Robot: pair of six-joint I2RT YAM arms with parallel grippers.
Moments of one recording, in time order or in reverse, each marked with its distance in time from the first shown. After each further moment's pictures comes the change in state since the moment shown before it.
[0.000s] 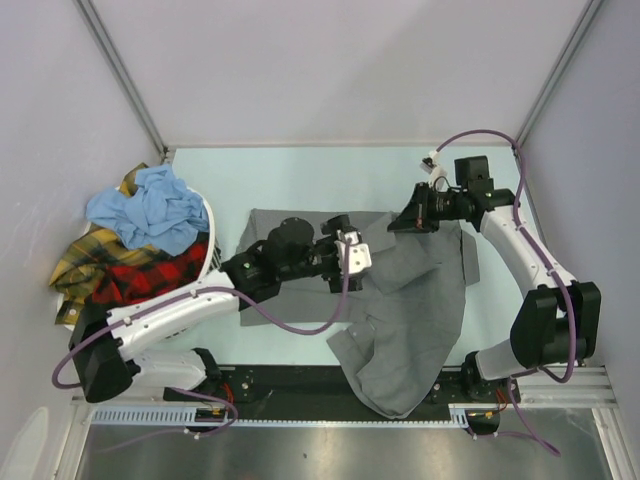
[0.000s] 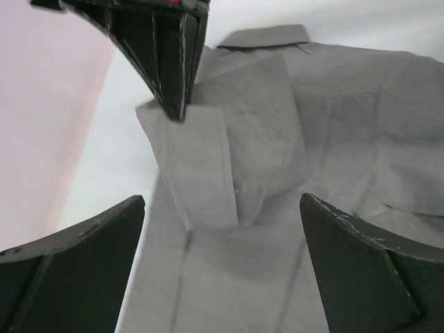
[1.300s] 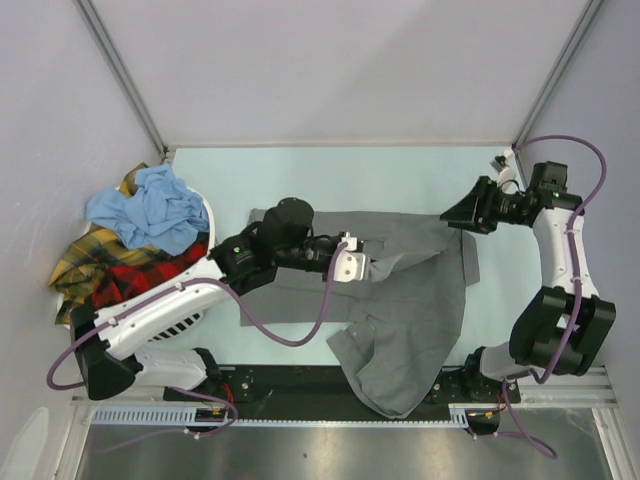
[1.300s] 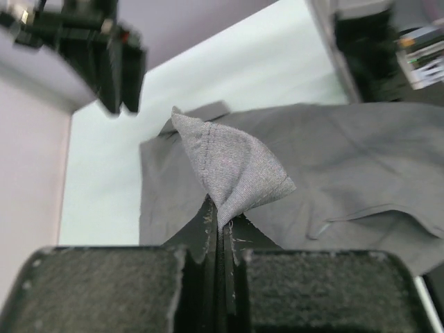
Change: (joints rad) left arm -0.033 0.038 0.199 -0.155 0.309 0.140; right arm -0.434 -0.042 0.028 -0.232 -0.210 -0.261
